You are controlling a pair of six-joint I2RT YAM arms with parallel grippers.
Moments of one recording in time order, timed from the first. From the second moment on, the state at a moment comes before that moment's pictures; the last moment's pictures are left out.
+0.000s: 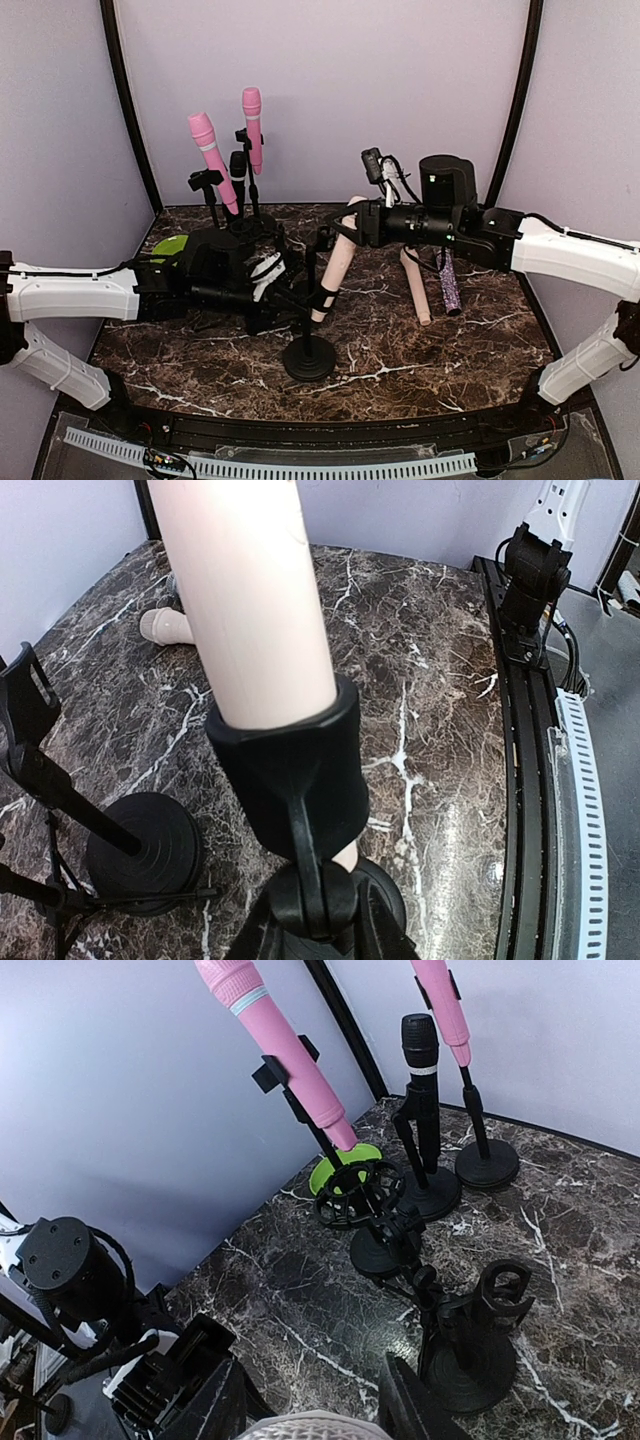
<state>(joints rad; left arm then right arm) -0.94 1.31 0.81 -0.05 0.31 0.17 0.89 1.38 1.17 -0.03 -0.20 0.42</state>
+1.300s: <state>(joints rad) -0.97 1.37 0.86 -0.05 0.29 0.20 0.79 1.37 1.18 -0.07 -0.34 0.42</state>
